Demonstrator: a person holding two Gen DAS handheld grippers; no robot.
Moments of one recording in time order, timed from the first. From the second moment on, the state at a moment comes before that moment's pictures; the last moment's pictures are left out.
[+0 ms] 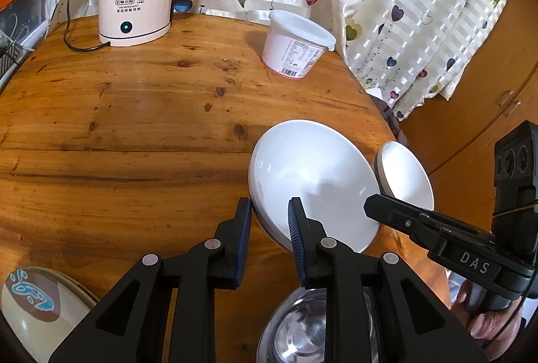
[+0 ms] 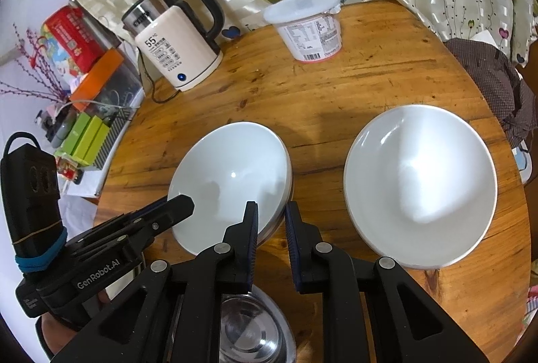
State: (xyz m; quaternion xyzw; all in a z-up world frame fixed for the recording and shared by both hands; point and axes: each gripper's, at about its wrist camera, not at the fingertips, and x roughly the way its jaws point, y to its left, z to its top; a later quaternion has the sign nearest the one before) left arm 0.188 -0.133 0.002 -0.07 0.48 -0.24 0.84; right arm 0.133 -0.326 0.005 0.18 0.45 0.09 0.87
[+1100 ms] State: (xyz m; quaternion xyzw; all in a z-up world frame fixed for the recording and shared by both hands) left arm 0.102 -0.119 0.034 -0.06 0.46 -0.24 0.85; right arm 0.043 -0.306 0.035 0.17 0.44 0.10 0.88
